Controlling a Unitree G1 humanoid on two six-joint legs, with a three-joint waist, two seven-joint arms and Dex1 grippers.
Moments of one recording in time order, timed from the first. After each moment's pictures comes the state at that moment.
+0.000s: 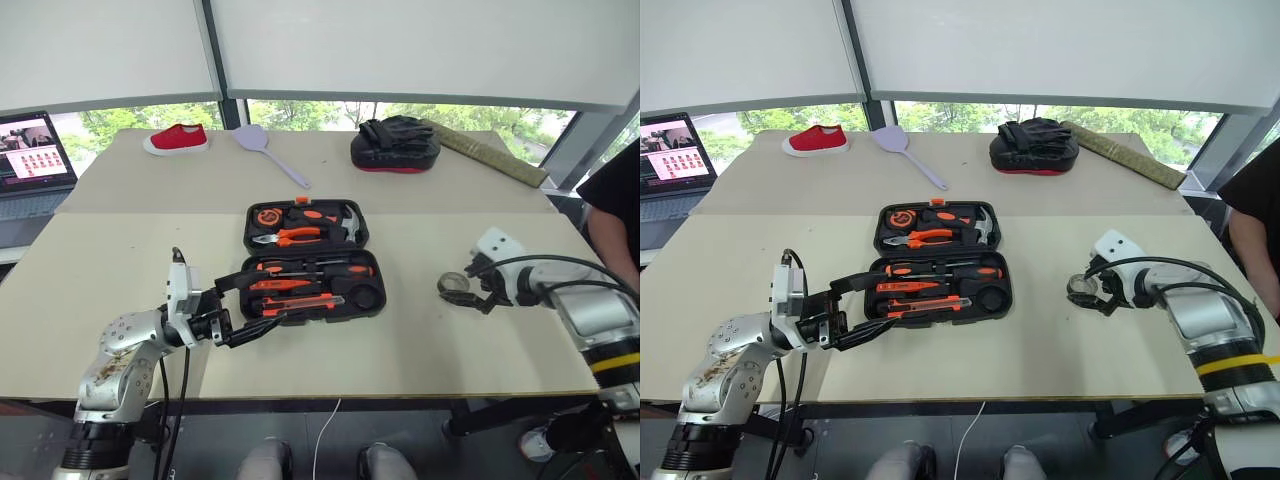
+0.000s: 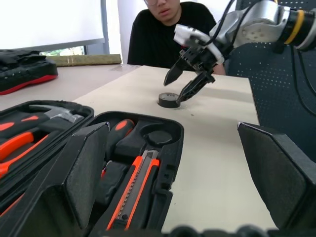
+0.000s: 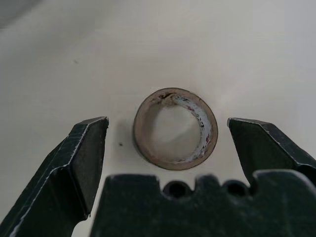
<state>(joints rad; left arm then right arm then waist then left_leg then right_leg) -0.18 0.53 0.14 -0.13 -0.59 0.15 -1.18 -0.64 -0.87 0.21 0.29 0.12 0.58 0.91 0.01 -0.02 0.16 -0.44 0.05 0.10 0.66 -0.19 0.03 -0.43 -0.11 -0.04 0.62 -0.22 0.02</state>
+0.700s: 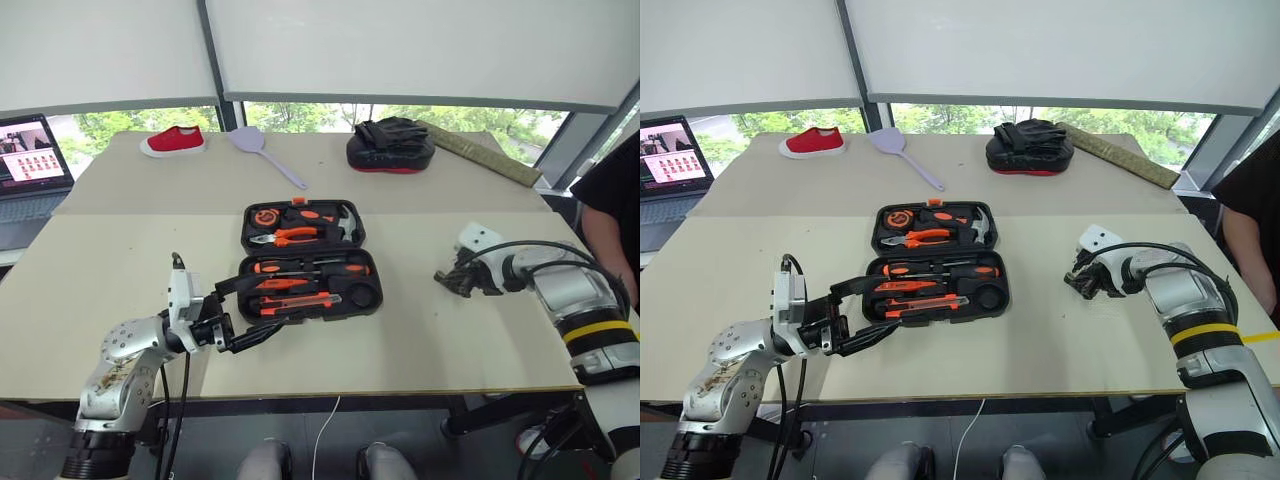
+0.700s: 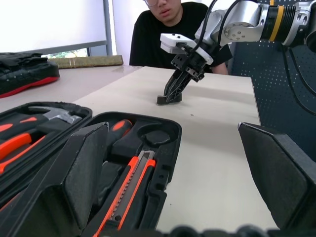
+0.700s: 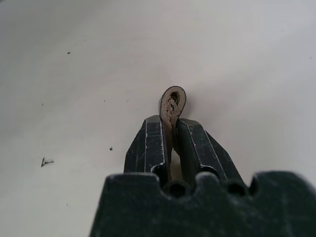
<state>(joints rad) -0.13 0.53 0.13 -0.16 -0.58 0.13 -1.15 -0.77 -0.82 0.26 0.49 -0.02 0.45 1.04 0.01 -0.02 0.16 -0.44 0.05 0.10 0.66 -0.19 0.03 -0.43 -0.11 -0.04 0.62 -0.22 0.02</state>
